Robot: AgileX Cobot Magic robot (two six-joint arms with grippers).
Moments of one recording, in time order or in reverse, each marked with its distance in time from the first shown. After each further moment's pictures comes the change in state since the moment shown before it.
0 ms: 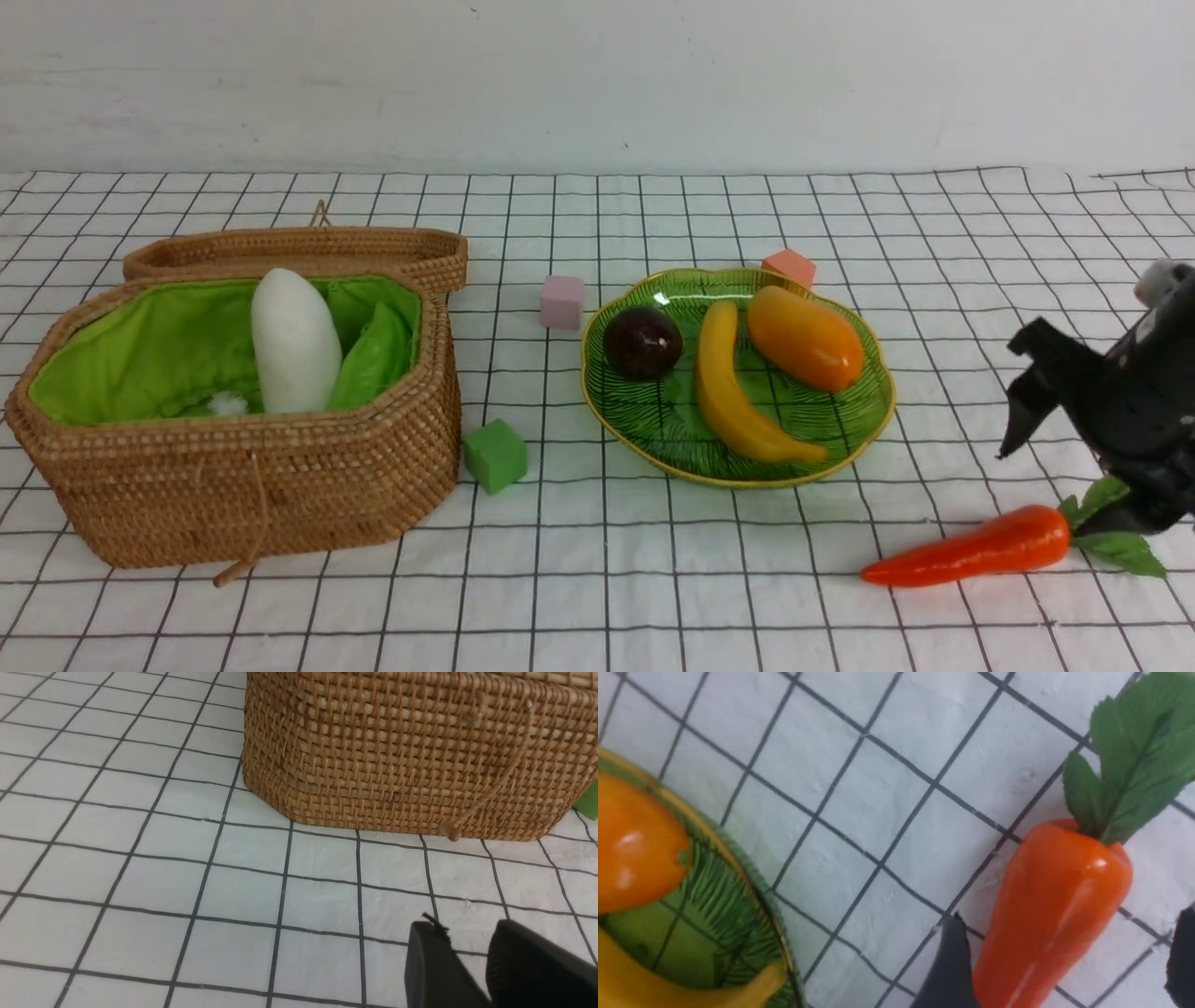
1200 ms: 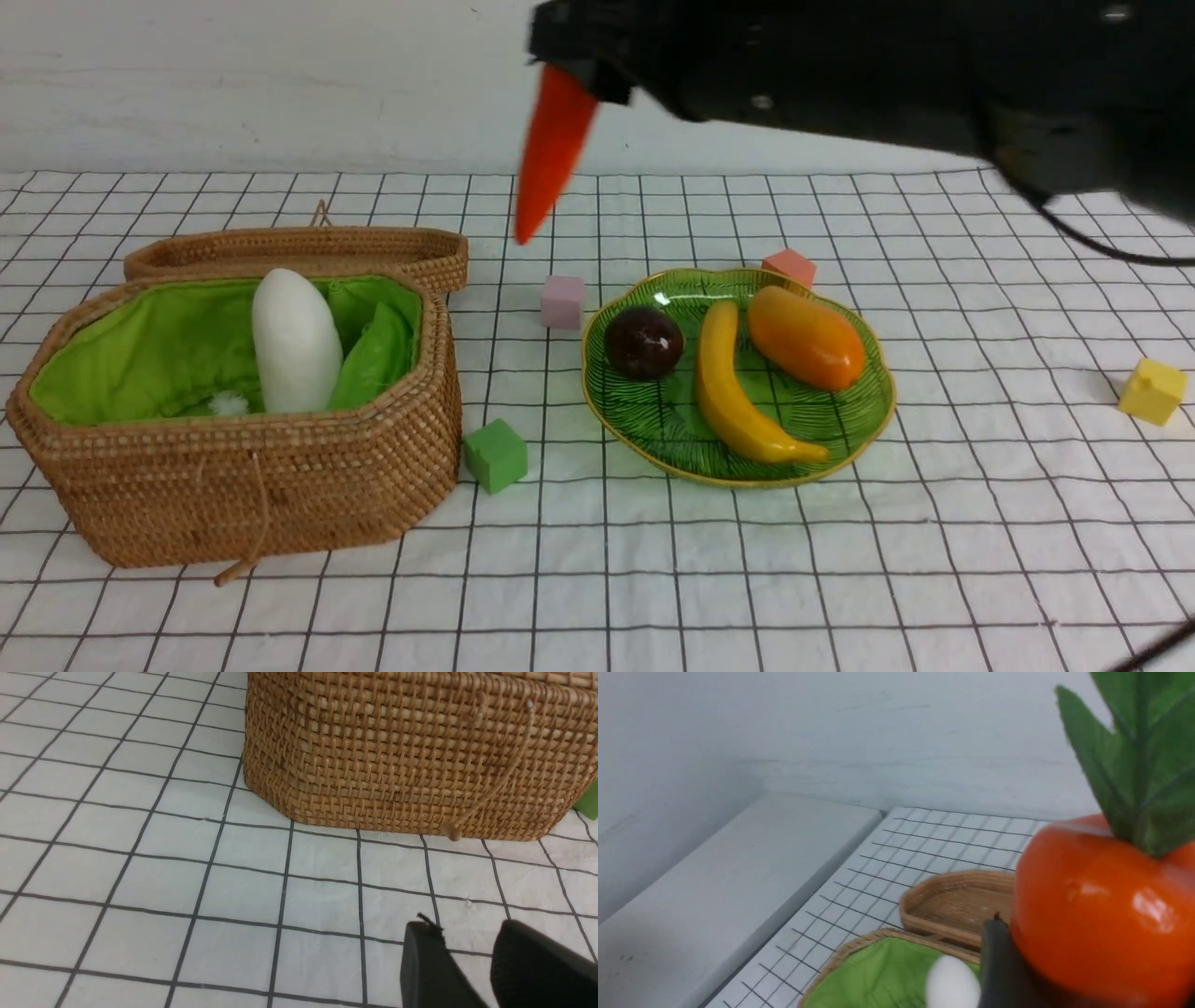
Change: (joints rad) right arm 0.603 0.071 -0.501 0.904 -0.594 -1.664; left arm 0.000 0.000 0.000 0.000 0.000 0.000
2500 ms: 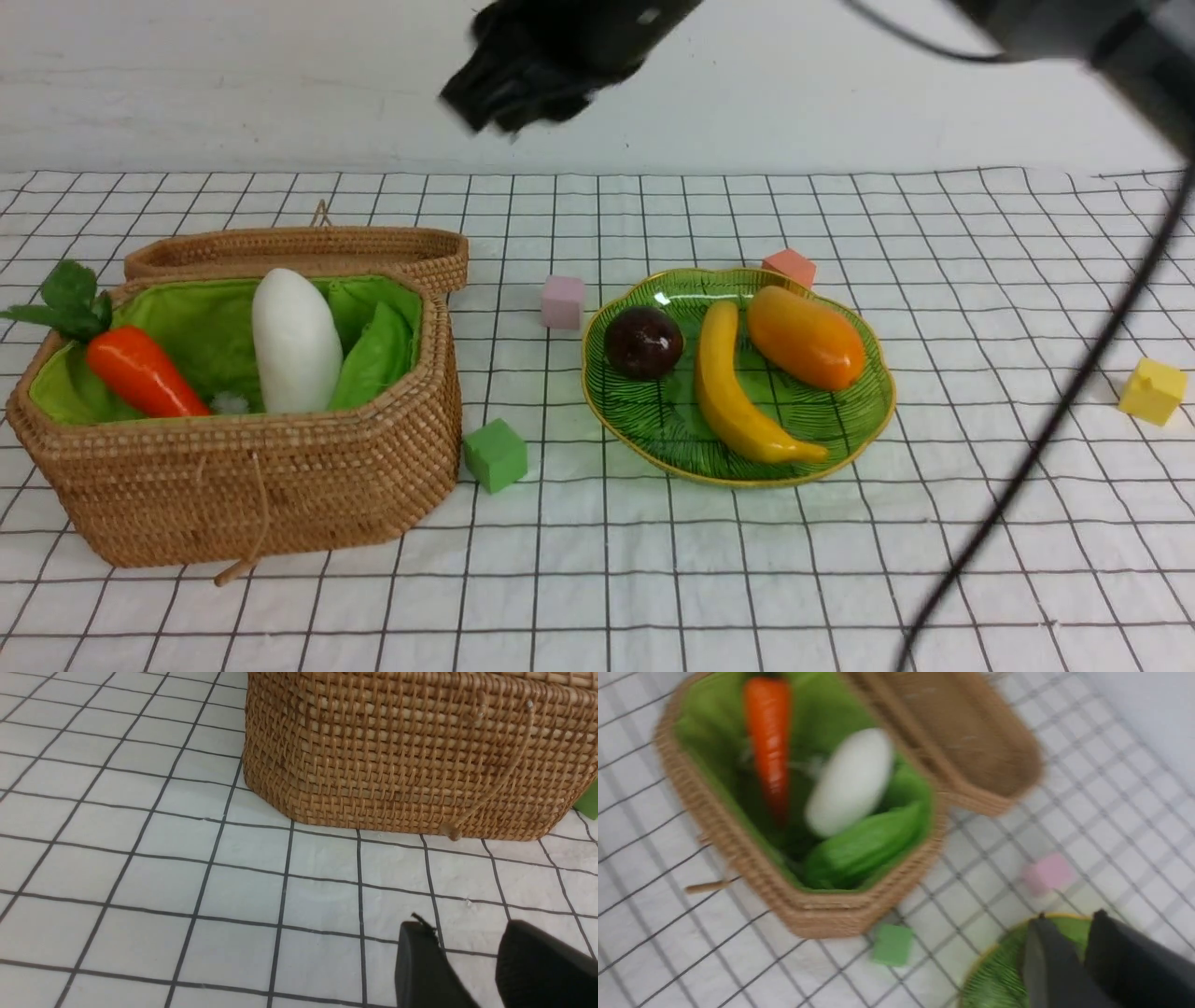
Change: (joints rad) right arm 0.039 0.221 -0.856 -1.027 1.102 0.482; left arm 0.000 0.000 0.000 0.000 0.000 0.000
